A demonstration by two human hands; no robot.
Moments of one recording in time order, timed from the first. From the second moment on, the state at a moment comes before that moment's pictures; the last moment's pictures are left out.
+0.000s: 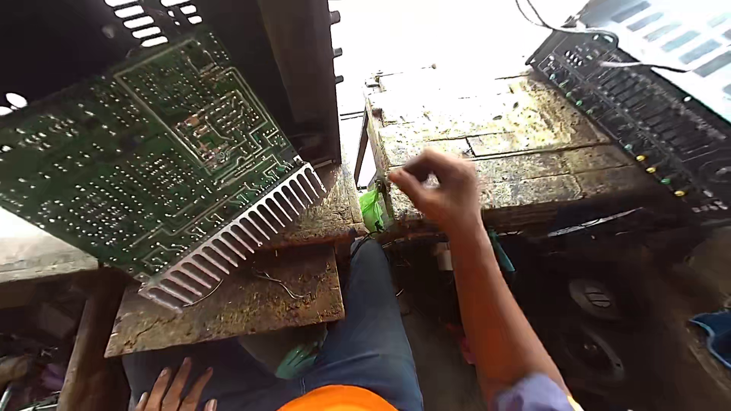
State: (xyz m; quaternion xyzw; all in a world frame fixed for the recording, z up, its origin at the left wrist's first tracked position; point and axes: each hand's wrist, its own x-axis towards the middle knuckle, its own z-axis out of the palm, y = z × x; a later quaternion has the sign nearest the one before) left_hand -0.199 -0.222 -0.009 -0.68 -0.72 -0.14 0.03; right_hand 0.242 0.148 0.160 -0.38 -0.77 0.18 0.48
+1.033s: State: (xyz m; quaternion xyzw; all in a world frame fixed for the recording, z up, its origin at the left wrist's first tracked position) left_hand -0.193 -0.218 -0.009 -0.65 -0.74 -0.15 0.03; right_hand 0.152 0.248 0.140 -0.46 -0.78 0.23 0.36
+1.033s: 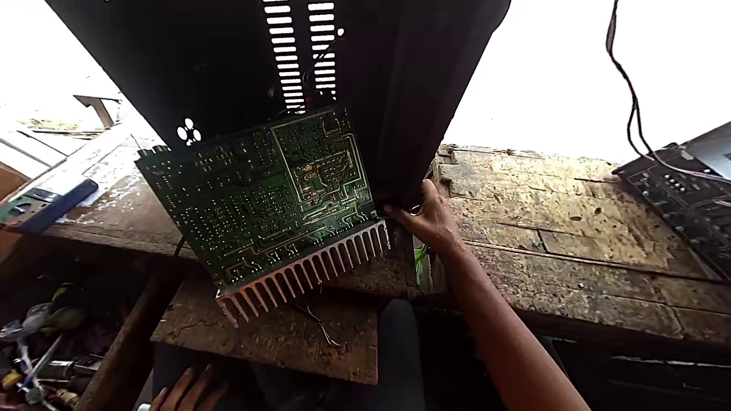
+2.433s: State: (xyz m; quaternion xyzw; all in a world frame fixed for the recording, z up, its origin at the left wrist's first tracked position) left_hand -0.197 -0.221 -0.023 -0.66 -0.72 -0.20 0.07; right_hand 0.151 0.249 0.142 -0.46 -0.78 0.24 0.36
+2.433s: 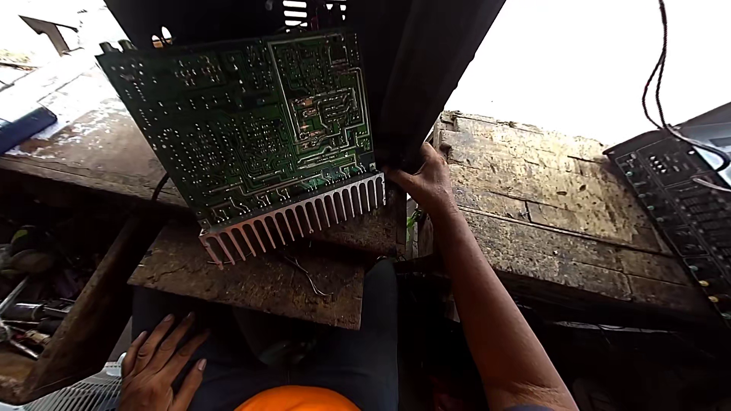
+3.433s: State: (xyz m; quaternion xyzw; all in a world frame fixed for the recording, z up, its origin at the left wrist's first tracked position) left_hand -0.194 -0.219 -0.025 -0.65 -0.72 -0.21 0.09; right_hand 0.153 0.245 0.140 -0.42 -0.81 0.20 0.37
